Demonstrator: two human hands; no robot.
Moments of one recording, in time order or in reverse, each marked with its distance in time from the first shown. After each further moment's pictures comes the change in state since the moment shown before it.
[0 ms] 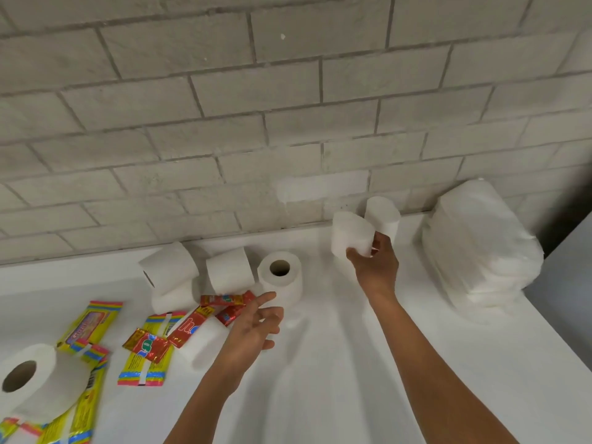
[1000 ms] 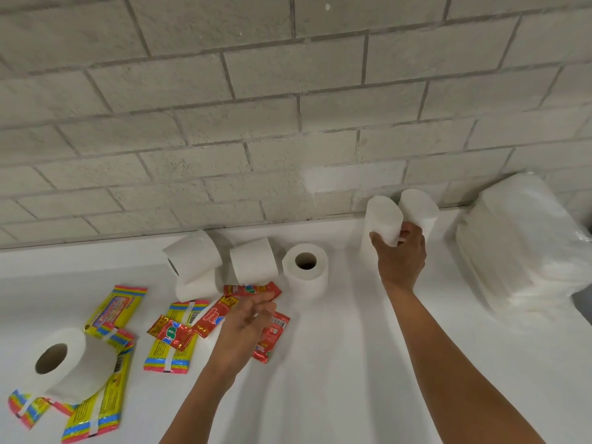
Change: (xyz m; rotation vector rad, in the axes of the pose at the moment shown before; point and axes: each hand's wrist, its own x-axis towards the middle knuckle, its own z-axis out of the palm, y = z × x) left_hand 0.001 -0.007 -0.053 0.087 0.171 -0.039; right_hand 0.027 0.025 0.043 -0.168 0.245 -0.153
